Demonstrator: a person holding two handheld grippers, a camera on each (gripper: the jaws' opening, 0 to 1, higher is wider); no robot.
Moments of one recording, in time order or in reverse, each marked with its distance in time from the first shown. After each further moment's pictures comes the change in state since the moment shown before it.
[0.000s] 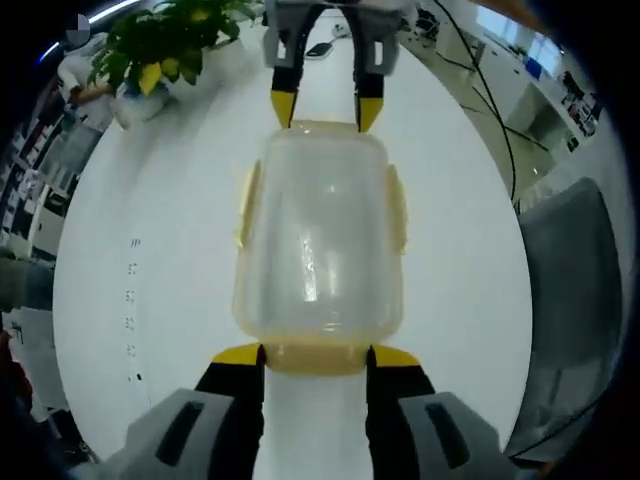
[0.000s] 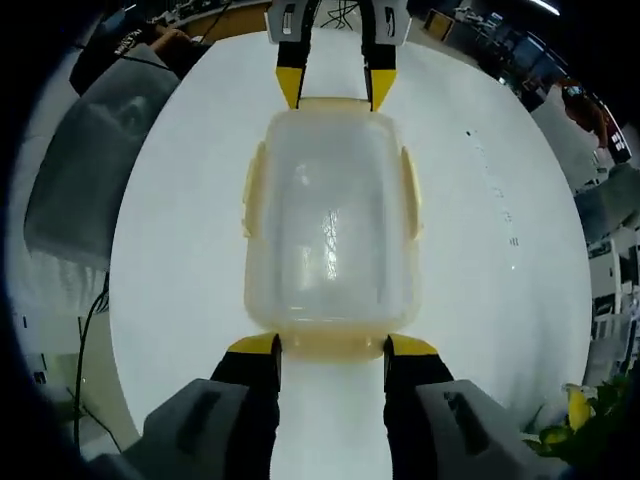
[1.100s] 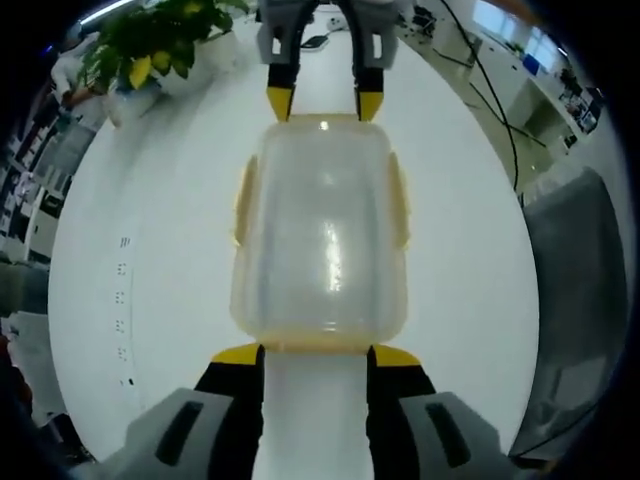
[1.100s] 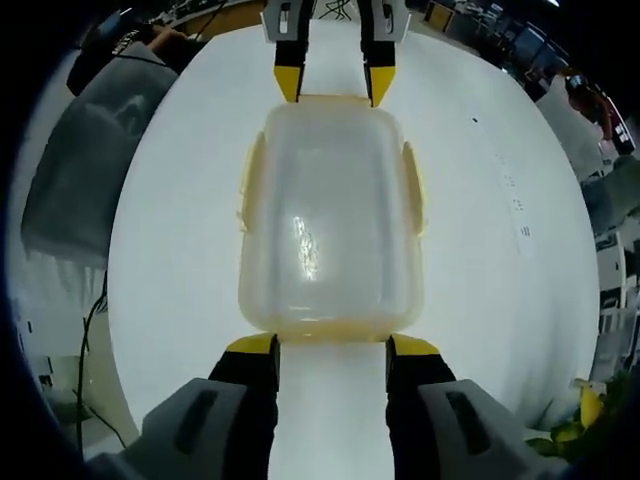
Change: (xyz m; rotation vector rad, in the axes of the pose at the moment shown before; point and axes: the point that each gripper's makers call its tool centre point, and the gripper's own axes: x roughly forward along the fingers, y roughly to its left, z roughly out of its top) left arm 0.018 -0.004 -0.004 0.008 -0.003 -0.013; right arm 0.014 0.007 -0.009 0.018 0.027 0.011
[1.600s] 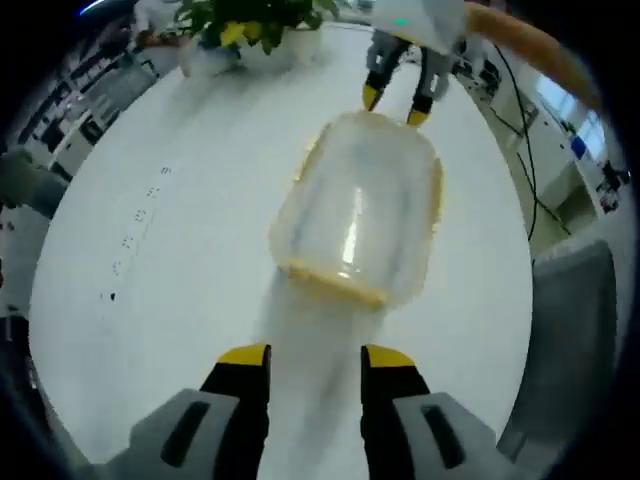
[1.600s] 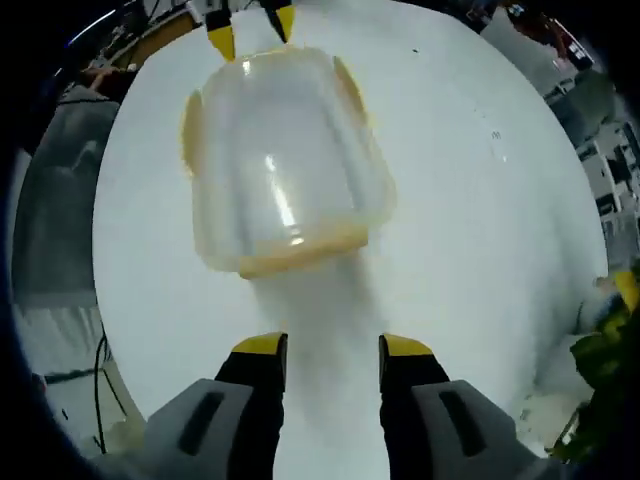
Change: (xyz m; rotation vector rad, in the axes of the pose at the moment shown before) left arm -0.020 0.009 -0.039 -0.500 -0.162 0.051; right arm -0.010 -0.015 -0.057 0.430 0.040 -0.116
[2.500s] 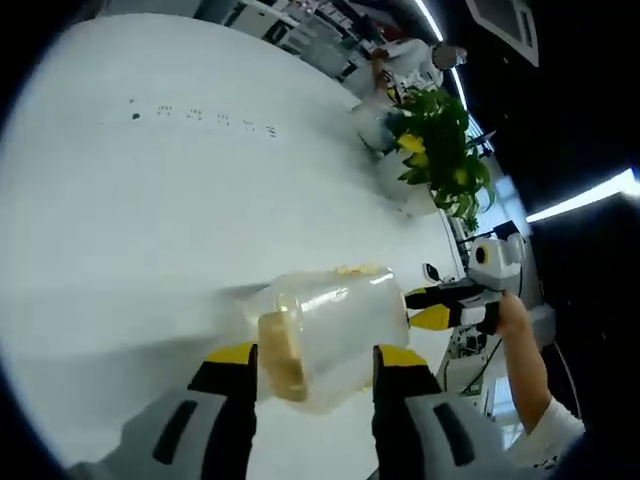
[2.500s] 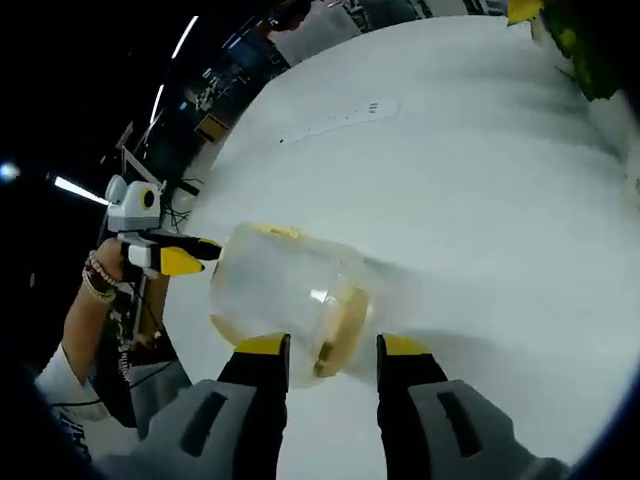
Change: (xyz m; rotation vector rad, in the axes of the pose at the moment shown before) left arm 0.011 -0.028 0.042 -0.909 -0.274 -0.229; right arm -0.015 0.042 0.053 0.869 -0.340 0.362
